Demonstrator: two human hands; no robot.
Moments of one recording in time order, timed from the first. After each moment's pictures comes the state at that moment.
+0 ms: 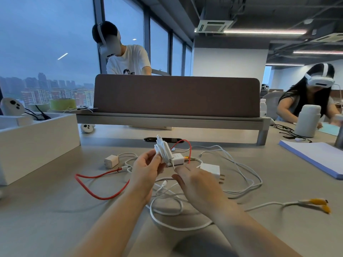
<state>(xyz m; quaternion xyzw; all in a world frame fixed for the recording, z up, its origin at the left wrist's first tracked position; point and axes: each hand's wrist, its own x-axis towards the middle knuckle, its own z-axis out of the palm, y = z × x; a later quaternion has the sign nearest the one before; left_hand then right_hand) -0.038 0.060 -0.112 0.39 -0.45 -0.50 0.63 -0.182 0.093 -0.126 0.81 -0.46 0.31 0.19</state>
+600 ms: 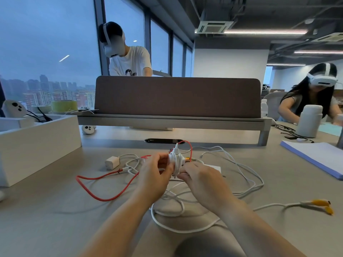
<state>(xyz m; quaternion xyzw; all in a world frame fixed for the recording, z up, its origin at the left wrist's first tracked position) -0.041 0.065 -0.118 0.45 -0.69 -0.18 0.54 -0.196 0.092 -0.116 0.81 -0.46 0.34 0.12</state>
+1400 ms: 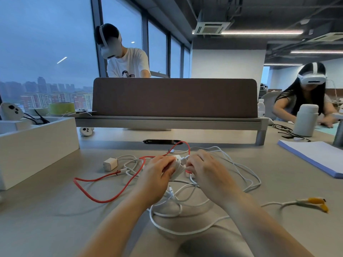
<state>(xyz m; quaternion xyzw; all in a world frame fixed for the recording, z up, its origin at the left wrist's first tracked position) -0.036 0.067 -0.114 0.42 -0.80 -0.06 0.43 -0.212 0.089 -0.104 0.81 -0.47 0.32 0.16</state>
